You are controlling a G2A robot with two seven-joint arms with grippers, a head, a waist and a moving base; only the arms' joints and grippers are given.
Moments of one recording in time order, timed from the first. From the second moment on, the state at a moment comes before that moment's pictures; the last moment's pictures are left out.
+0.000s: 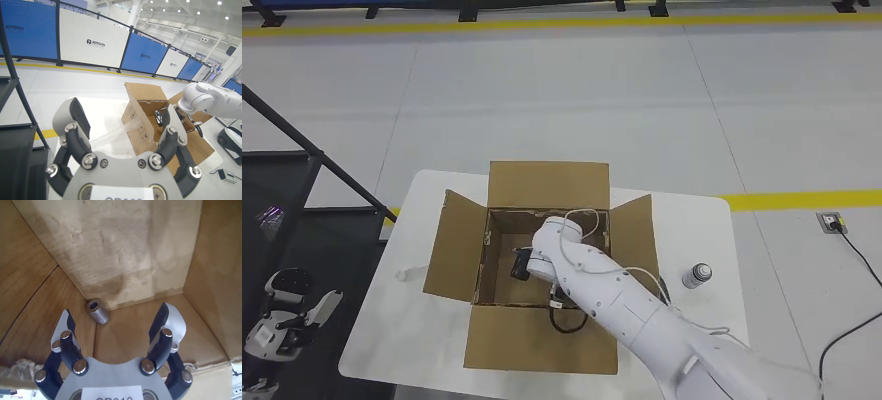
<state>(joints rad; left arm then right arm) 1.70 -1.13 -2.20 -1.85 0.52 -0.78 -0.15 -0.21 -1.80 0.46 -0.62 -1.10 -0.44 1.38</state>
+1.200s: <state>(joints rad) 1.70 -1.13 -2.20 -1.85 0.52 -0.78 -0.15 -0.11 -1.98 0.17 -0.19 -0.85 -0.50 1.32</state>
